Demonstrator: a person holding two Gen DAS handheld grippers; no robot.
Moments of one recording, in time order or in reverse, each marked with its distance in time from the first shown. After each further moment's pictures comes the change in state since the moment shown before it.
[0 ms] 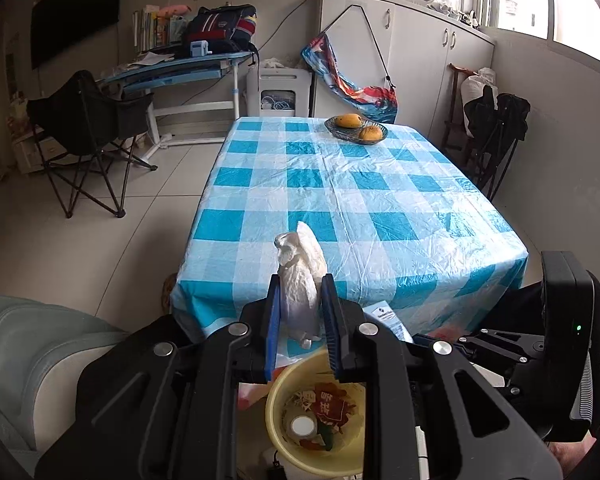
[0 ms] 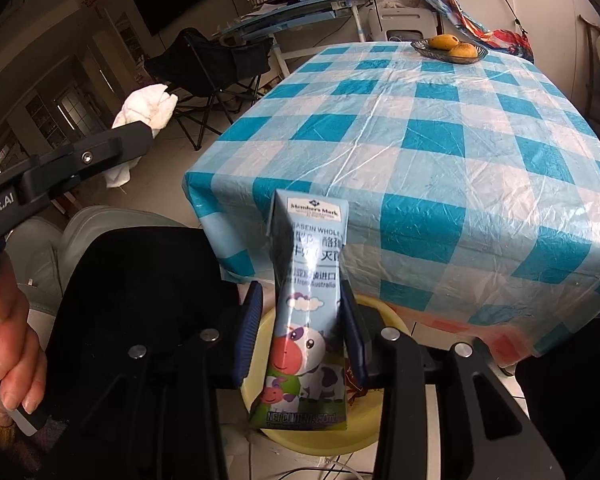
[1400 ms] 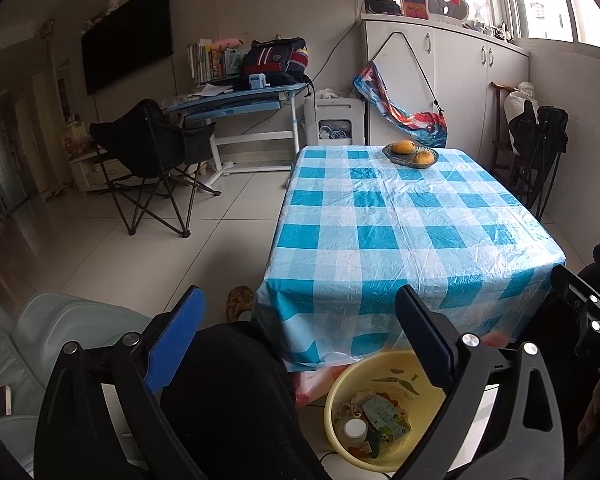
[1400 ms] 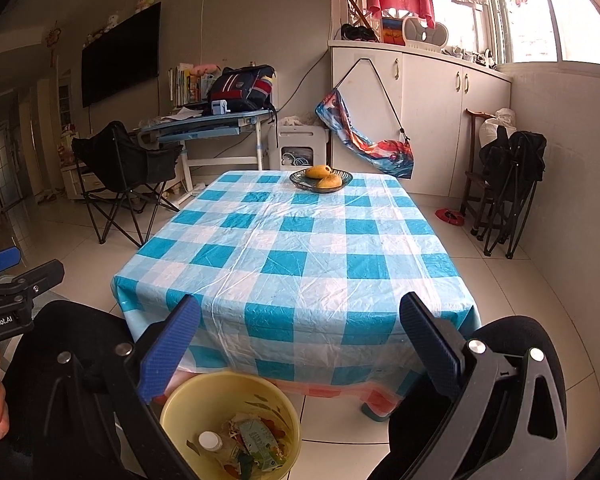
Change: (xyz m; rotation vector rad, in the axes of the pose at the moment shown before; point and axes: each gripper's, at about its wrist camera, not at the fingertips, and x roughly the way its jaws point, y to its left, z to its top) left arm -0.060 0.018 -0.021 -0.004 -0.123 0.233; right arm -0.109 0.003 -0.009 -0.003 -0.439 -0.431
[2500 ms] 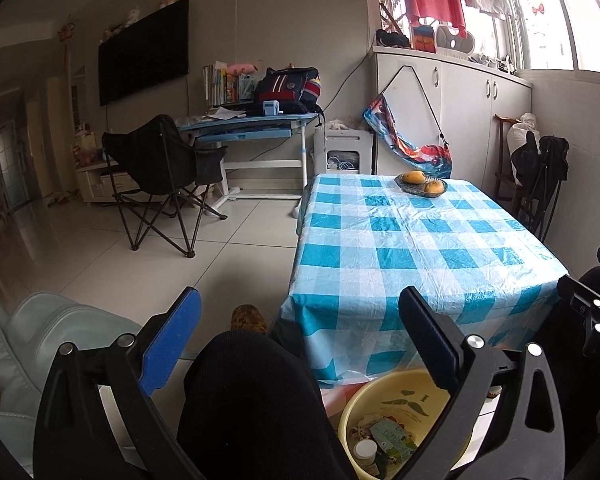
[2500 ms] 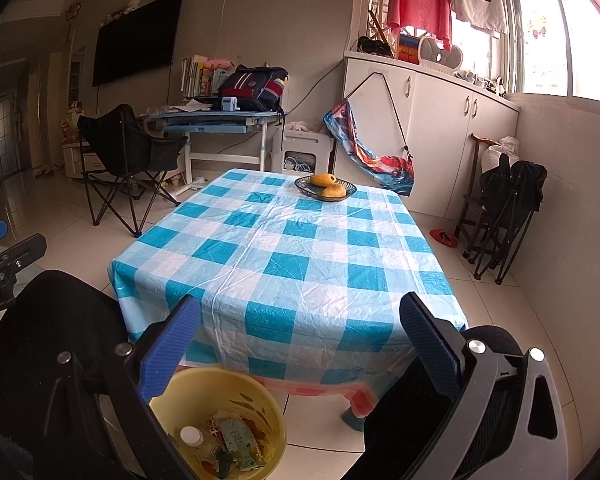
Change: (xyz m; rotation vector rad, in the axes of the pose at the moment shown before) left arm -0.010 0.036 -0.019 -0.060 -0.127 -0.006; right arm -0.009 0.025 -0.004 -0.123 -0.021 -0.029
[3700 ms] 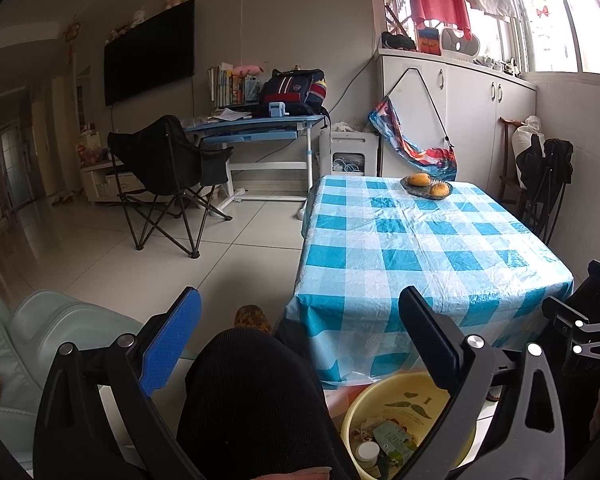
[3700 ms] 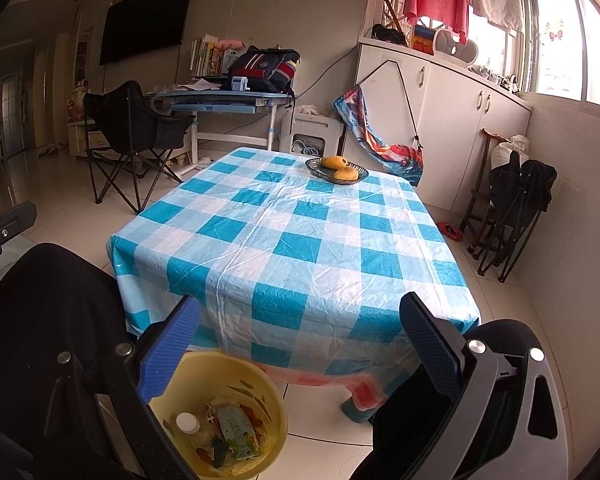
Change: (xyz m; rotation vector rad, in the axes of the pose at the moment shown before) left arm 0.000 -0.002 -0.005 -0.002 -0.012 0.017; right arm 0.014 0.011 -0.008 -0.030 0.055 0.004
